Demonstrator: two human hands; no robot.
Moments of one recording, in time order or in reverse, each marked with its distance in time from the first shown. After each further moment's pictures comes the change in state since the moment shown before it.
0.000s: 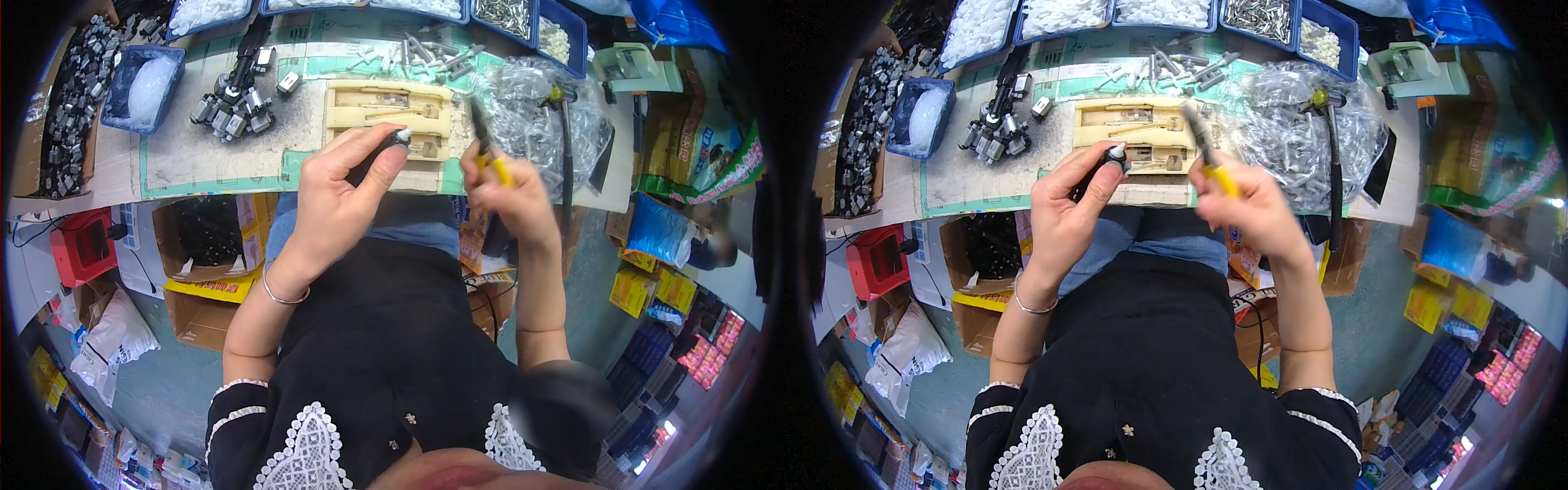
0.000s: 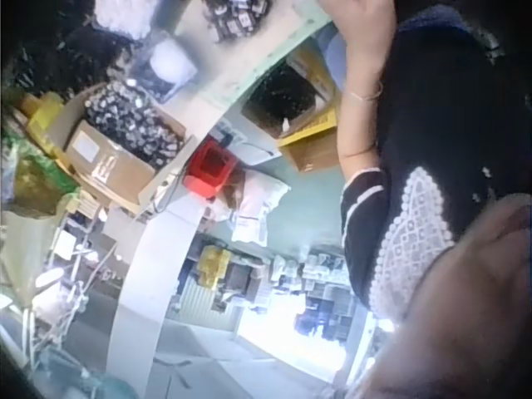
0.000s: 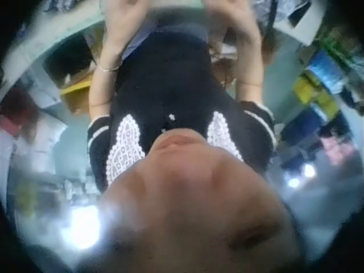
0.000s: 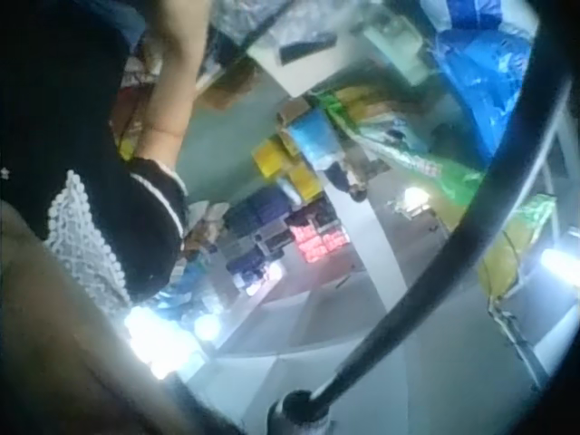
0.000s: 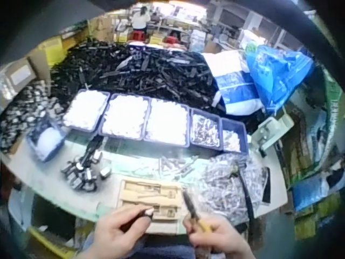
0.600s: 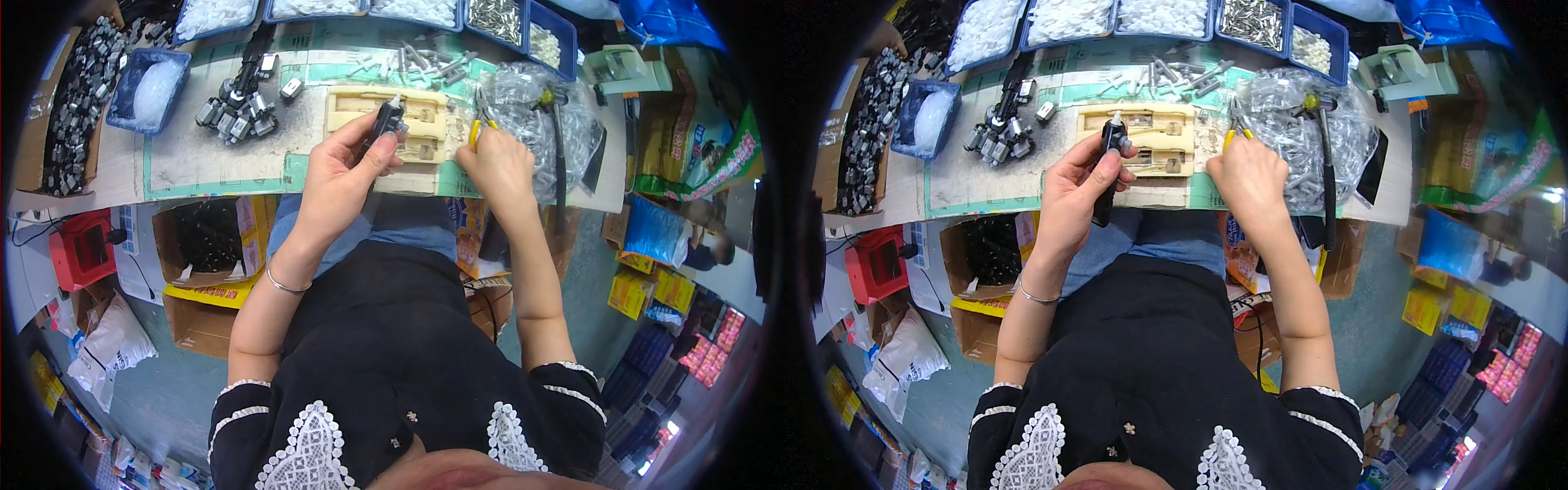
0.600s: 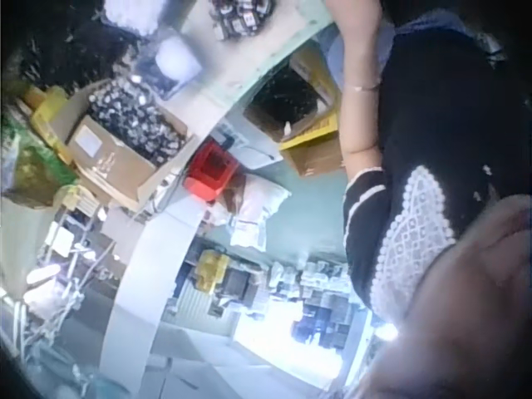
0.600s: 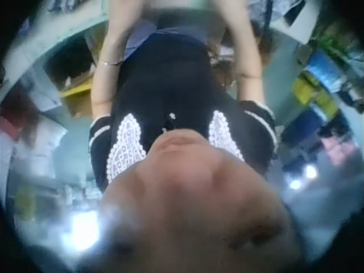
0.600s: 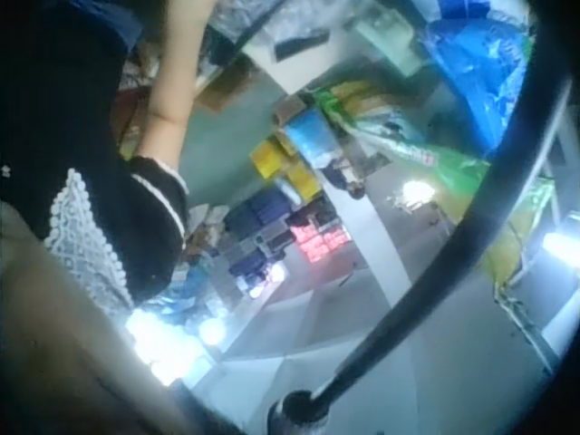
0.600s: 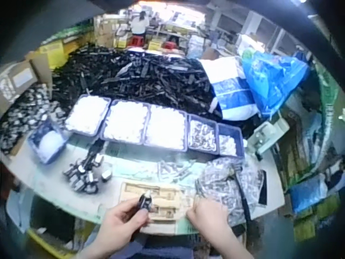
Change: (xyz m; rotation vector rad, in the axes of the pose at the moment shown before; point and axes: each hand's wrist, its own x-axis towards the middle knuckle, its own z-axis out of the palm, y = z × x) left_hand 0.005 -0.013 0.005 -0.487 -0.036 -0.270; right_hand 0.034 0.015 -0.004 -1.669 0.606 0.282
